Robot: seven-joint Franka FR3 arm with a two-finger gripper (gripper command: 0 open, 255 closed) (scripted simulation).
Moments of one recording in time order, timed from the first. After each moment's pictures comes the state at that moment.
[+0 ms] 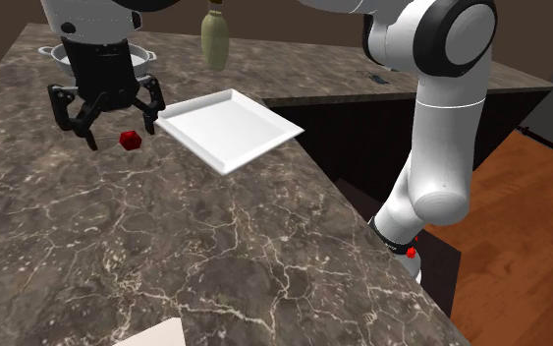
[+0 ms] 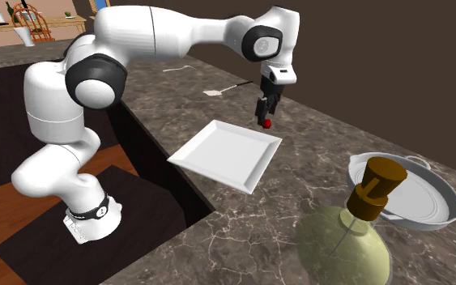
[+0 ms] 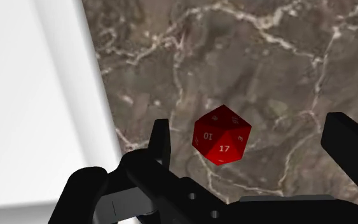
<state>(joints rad) 0.30 0.41 0.58 -1.35 -0.17 1.67 0.96</state>
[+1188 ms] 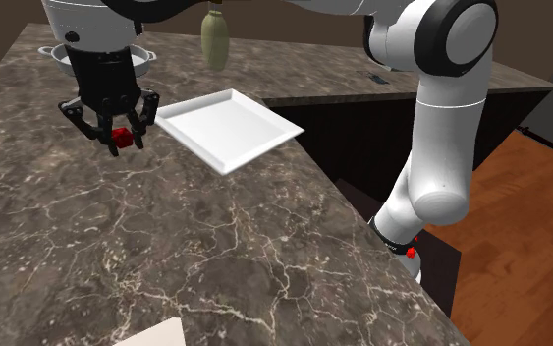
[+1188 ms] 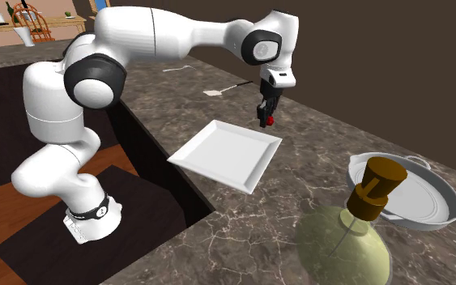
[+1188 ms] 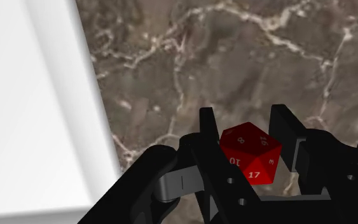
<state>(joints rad) 0.30 0.40 0.58 -1.38 -0.17 1.70 0.95</state>
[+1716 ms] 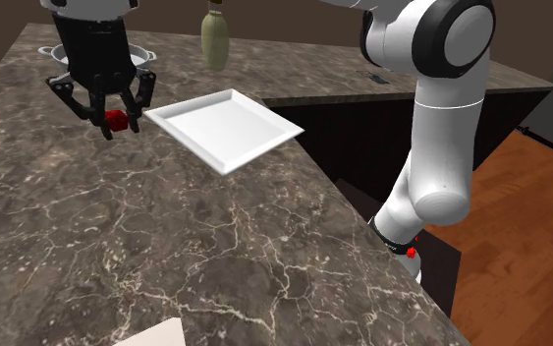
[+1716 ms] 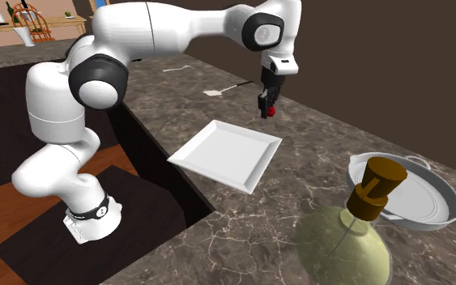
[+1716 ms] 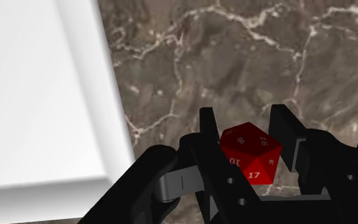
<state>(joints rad) 0.32 0.42 0.58 -1.26 -0.17 1.59 0.96</state>
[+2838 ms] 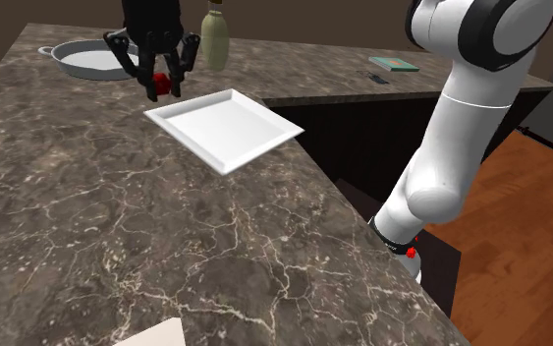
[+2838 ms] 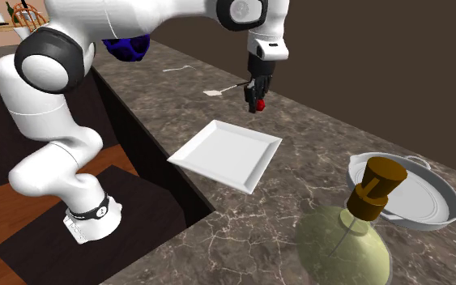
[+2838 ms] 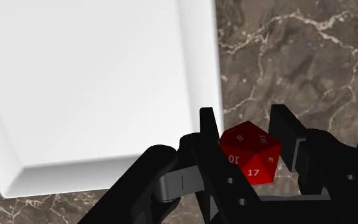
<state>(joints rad) 0.17 0.19 0.57 -1.41 -0.05 1.55 0.83</state>
